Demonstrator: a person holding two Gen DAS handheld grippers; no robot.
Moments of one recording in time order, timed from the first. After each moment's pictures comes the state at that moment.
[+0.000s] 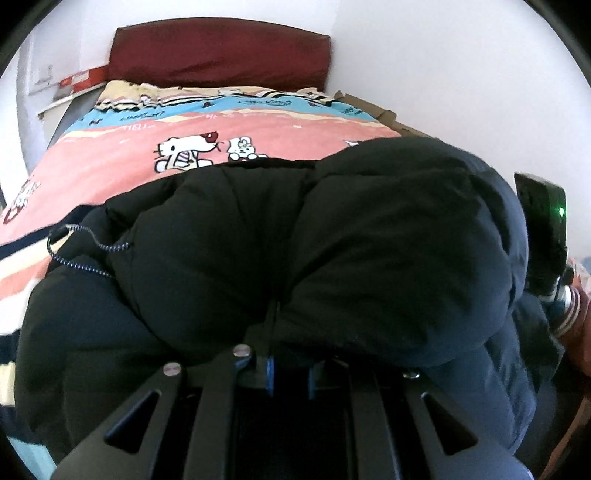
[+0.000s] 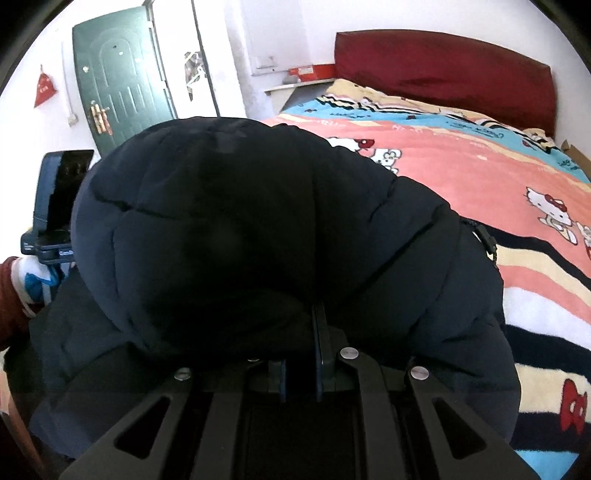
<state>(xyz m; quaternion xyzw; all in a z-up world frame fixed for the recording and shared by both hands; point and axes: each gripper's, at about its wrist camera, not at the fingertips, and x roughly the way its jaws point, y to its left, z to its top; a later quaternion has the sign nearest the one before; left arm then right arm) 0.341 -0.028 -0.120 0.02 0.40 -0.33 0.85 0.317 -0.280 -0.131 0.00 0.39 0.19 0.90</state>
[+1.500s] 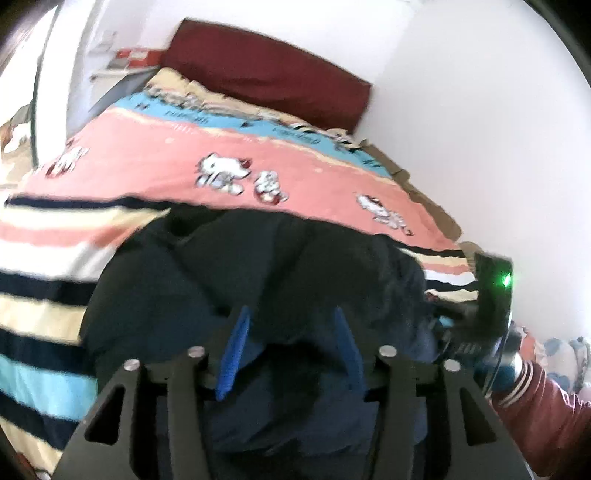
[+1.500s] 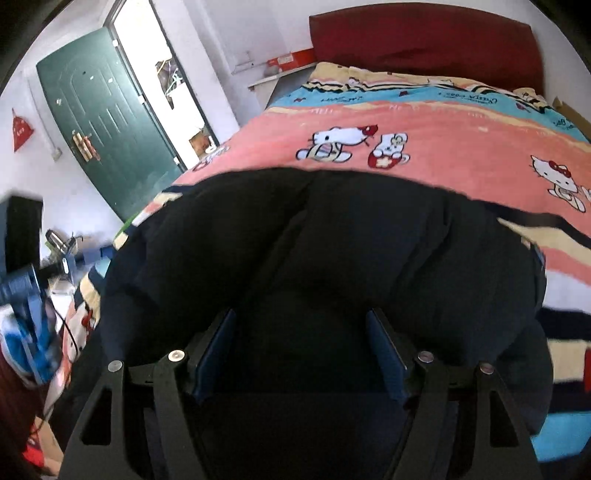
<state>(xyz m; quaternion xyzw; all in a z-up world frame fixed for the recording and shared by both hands) 0.301 0.032 -0.033 -0.09 0.39 -0.30 0.87 0.324 -0.235 -0.109 0.07 0.43 0.17 0.88</state>
